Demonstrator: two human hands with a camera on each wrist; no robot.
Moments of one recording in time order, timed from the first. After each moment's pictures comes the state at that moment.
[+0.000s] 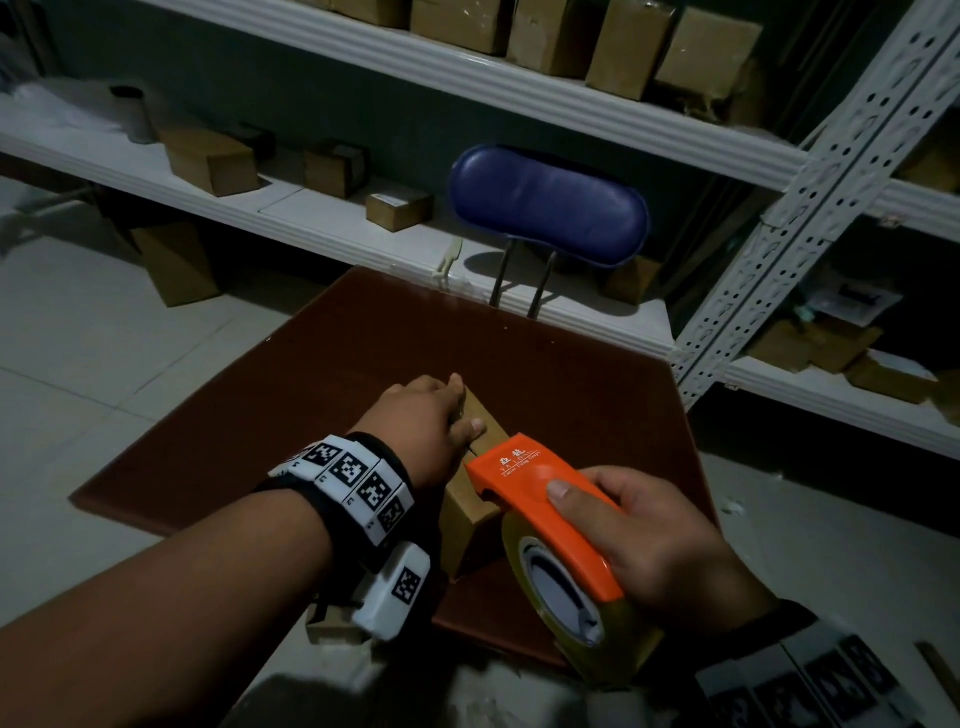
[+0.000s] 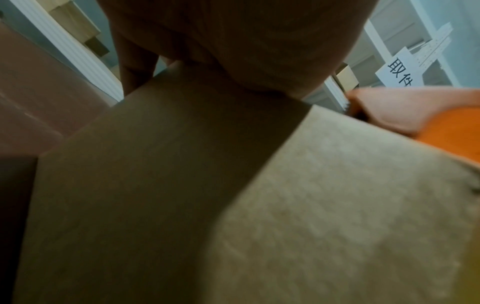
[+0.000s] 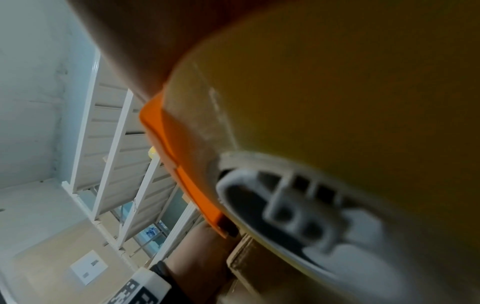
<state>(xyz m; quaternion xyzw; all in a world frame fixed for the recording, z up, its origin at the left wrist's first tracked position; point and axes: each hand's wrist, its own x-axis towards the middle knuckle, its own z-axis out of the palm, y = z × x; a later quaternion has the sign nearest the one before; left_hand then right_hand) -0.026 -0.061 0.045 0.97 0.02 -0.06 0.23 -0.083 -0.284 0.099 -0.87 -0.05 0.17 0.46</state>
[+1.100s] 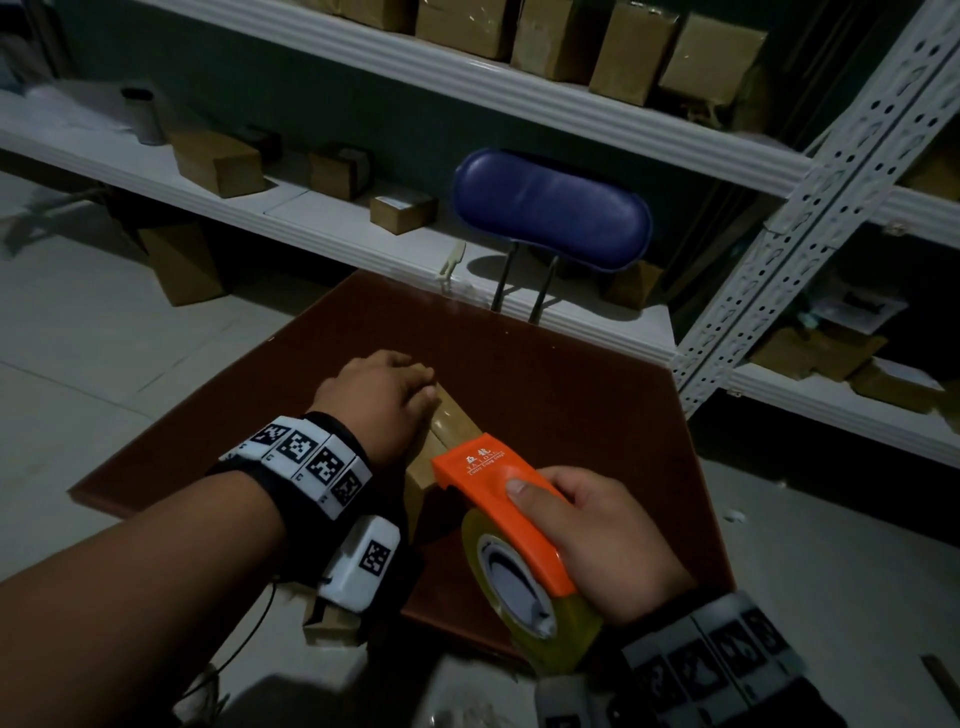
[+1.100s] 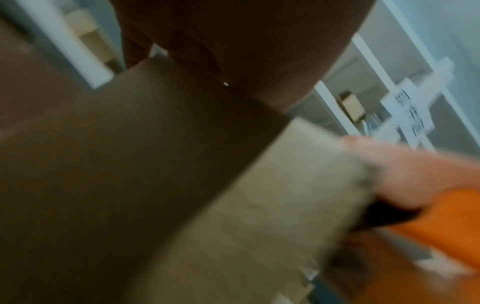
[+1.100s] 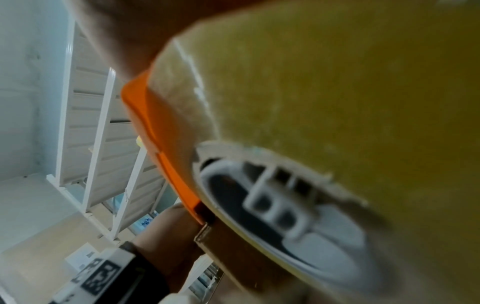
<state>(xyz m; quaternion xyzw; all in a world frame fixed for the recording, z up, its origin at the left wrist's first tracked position) -0.021 -0.023 0.043 0.97 0.08 0.03 0.24 -0.080 -0.262 0.085 -0.85 -0.05 0.19 0.49</state>
